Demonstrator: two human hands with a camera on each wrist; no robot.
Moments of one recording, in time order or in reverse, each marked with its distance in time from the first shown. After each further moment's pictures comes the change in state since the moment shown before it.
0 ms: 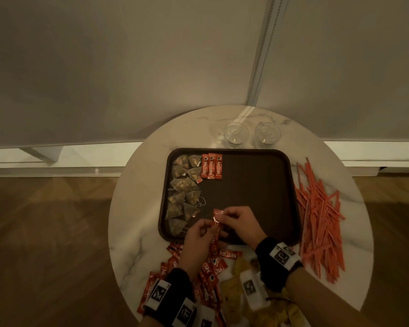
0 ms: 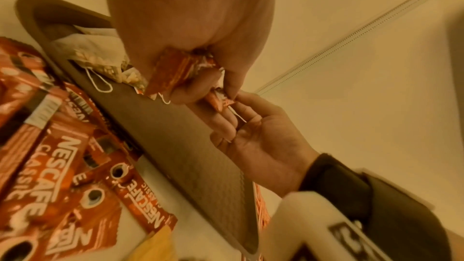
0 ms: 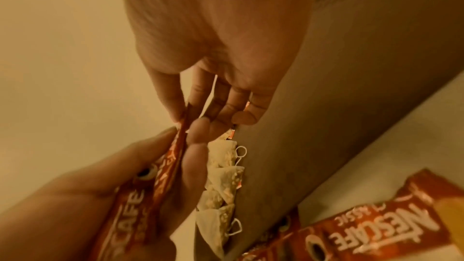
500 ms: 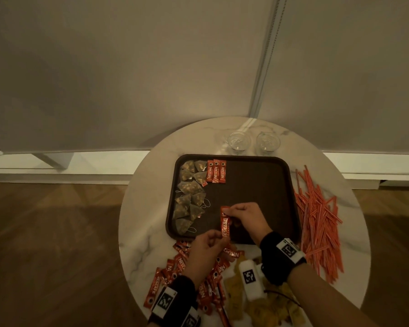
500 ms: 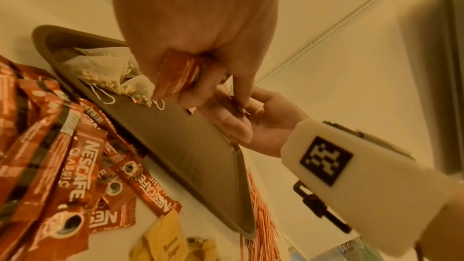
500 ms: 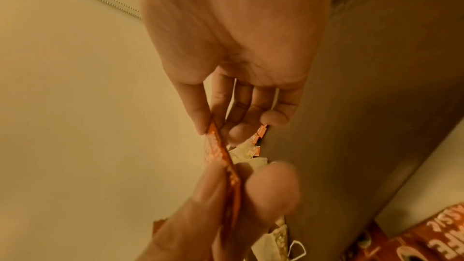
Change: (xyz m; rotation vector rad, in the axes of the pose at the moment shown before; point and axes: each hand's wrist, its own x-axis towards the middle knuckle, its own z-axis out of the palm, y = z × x) left_hand -0.043 0.000 0.000 0.122 -0.099 0.043; right_hand -0.019 -0.024 0.008 -0.018 0.186 0.024
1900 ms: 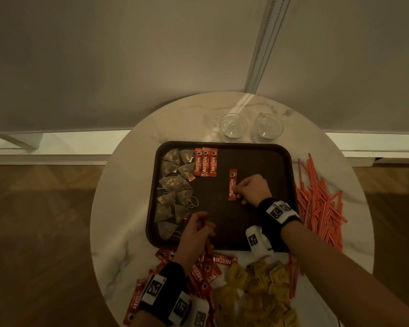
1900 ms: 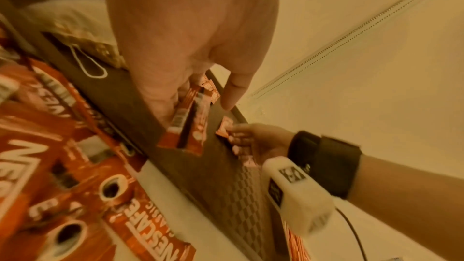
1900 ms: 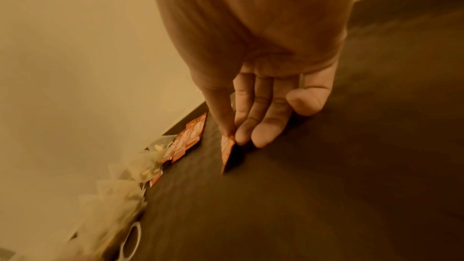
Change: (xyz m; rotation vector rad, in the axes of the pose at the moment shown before) left_hand 0.100 -0.024 -0.007 -0.077 0.108 -0.188; right_hand 0.140 0.010 -0.061 -0.572 0.174 0.195
